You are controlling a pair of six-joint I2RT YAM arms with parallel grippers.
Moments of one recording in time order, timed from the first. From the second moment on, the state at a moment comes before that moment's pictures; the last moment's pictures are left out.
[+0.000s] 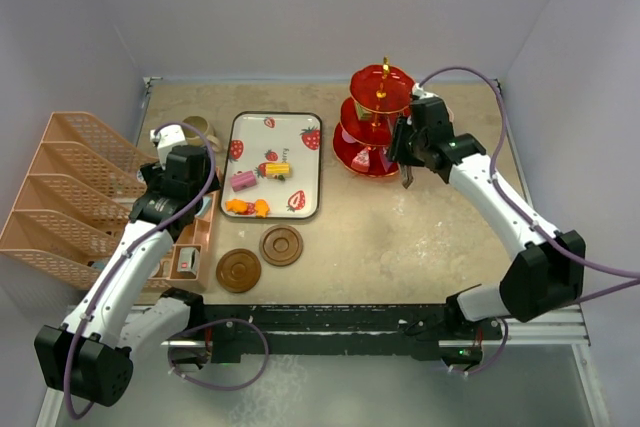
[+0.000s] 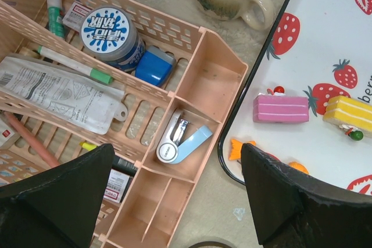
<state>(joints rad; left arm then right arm) -0.26 0.96 0.86 -0.59 -0.61 -0.41 0.36 1.42 1.24 -0.59 0.12 0.42</state>
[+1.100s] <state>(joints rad) -0.26 0.96 0.86 -0.59 -0.60 -0.41 0.36 1.05 1.07 -0.73 -0.13 0.44</state>
